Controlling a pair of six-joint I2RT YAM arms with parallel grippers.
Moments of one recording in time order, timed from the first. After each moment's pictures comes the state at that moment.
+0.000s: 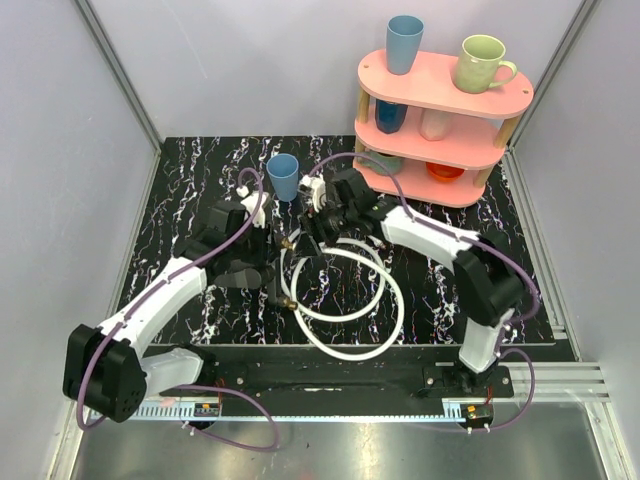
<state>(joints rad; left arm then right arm) -0.39 1.15 0.81 -0.39 0.19 -0.20 0.69 1.87 1.40 -0.24 -0.74 0.16</state>
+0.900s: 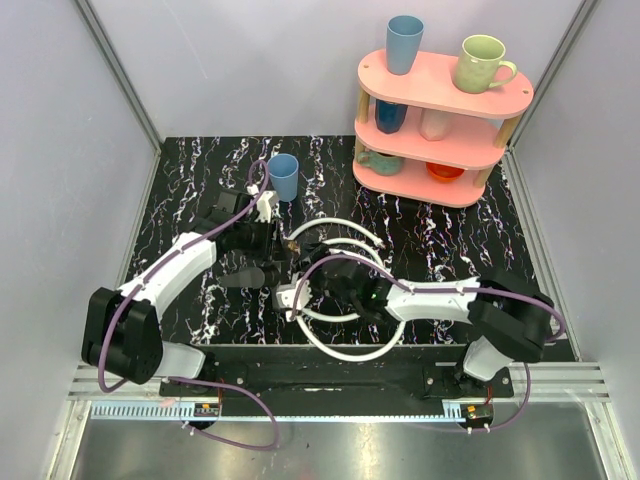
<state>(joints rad) -0.34 1.36 0.94 -0.53 0.40 -0.20 1.08 1.55 0.78 0.41 0.10 -1.17</state>
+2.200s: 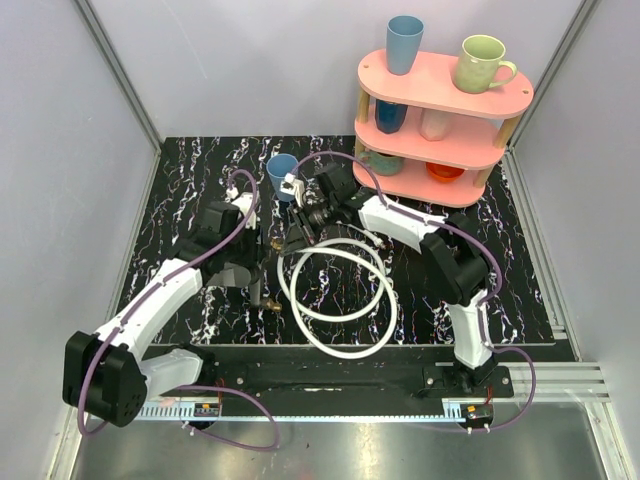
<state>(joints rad) -0.35 1.13 0.82 -0.46 0.11 -0.16 0.70 2.07 1.61 -0.27 -0.93 0.12</state>
